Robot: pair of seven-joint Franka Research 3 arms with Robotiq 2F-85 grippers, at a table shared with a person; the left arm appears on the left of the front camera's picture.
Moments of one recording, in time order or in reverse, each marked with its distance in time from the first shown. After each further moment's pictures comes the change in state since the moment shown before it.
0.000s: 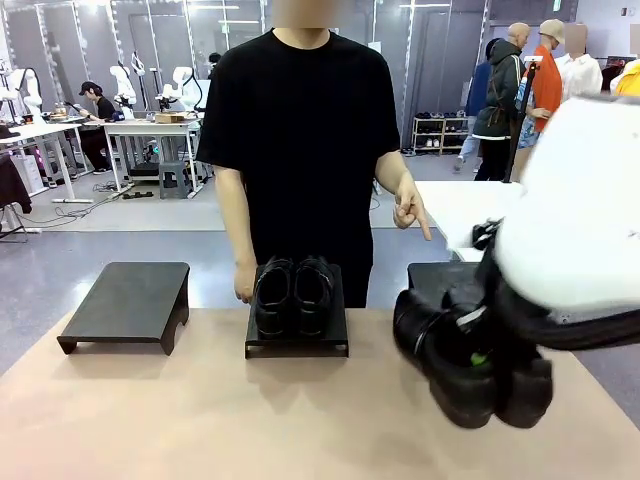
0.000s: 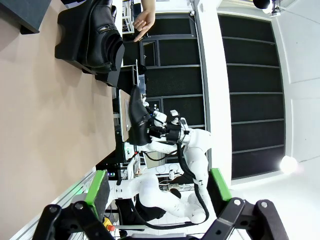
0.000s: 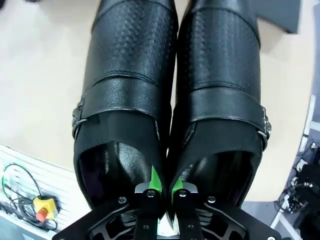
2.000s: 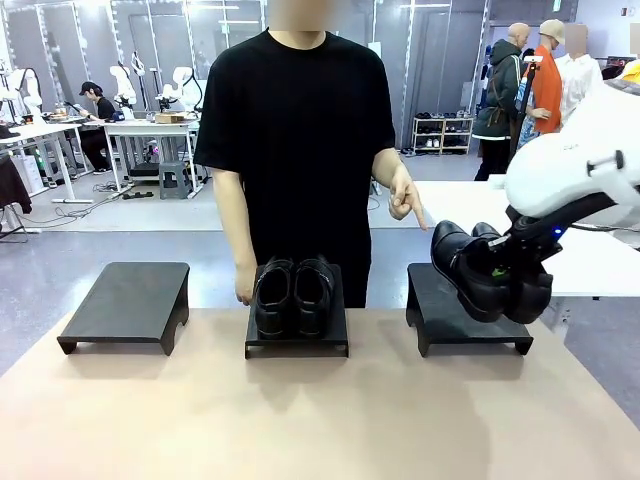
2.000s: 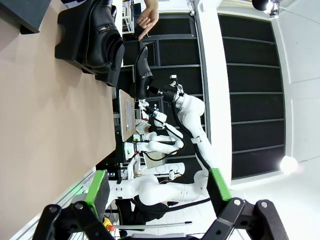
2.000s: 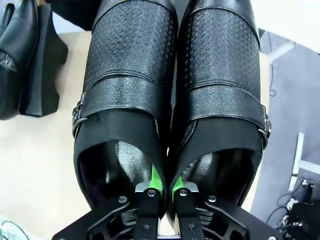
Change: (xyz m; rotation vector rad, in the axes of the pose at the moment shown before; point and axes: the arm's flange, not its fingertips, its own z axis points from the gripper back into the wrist) left arm 0.000 0.000 0.000 0.000 0.000 0.000; right arm 0.174 -0.130 -0.041 -0.018 -0.172 -0.038
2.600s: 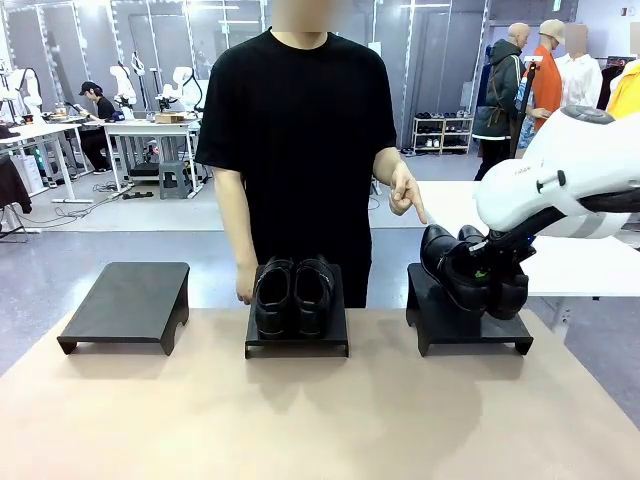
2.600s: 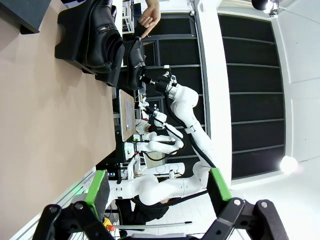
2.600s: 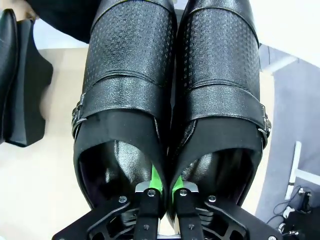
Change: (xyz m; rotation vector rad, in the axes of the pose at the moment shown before) left arm 0.000 0.000 0.000 0.000 0.000 0.000; right arm 0.033 -0.003 -0.053 -0.021 -0.006 0.009
